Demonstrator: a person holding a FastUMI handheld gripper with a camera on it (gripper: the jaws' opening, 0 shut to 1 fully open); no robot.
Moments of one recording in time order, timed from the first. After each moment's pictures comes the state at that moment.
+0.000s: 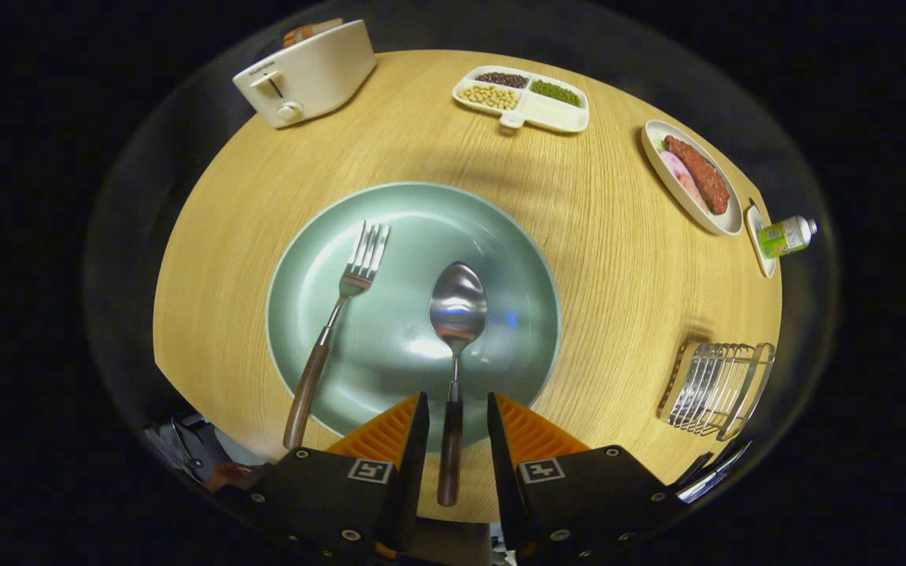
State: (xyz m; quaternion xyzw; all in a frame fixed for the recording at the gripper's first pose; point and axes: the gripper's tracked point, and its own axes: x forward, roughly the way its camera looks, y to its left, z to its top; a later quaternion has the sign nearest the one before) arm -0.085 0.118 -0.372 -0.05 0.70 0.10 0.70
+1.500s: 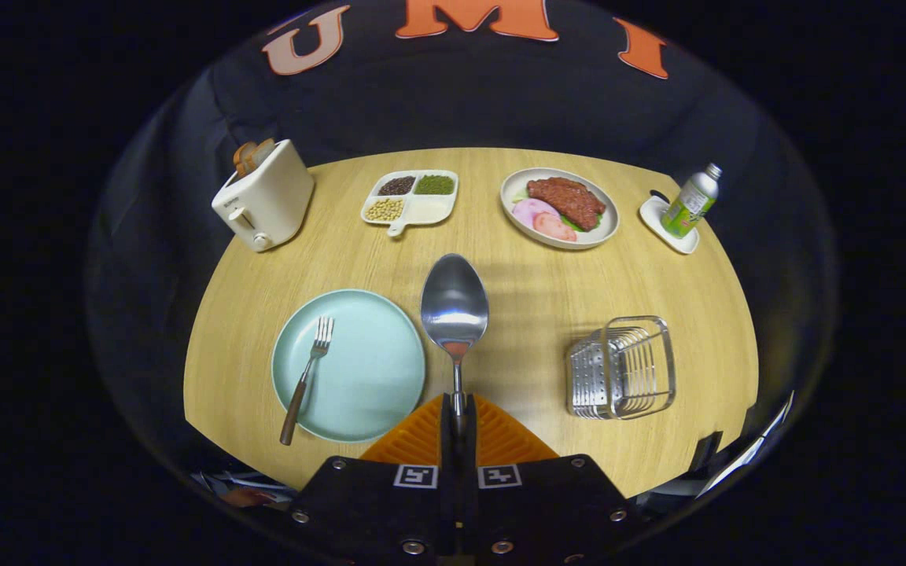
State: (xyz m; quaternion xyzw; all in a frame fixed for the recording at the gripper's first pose) arm -0.074 -0.007 -0.283 0.05 0.56 0.01 0.83
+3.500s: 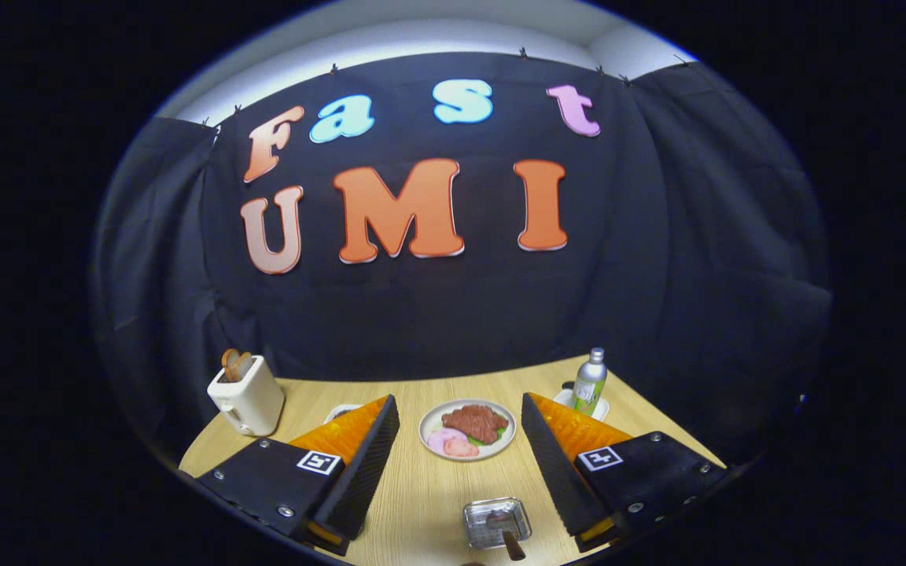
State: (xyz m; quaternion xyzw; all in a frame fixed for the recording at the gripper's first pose) arm 0.030 -0.136 -0.079 0.07 0.13 -0.08 0.99
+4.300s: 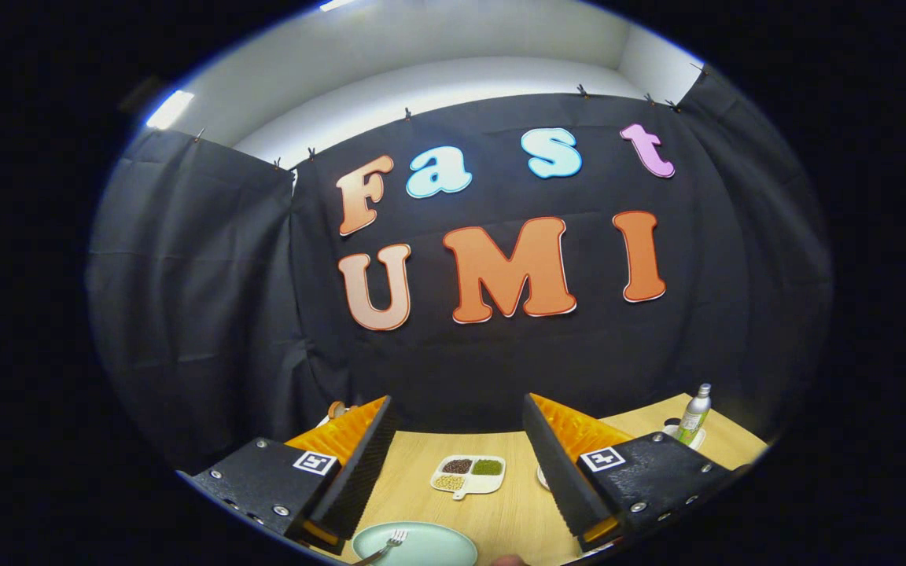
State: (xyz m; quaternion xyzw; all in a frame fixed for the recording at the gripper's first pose) arm 0.039 0.021 -0.010 0.11 0.04 0.06 0.99
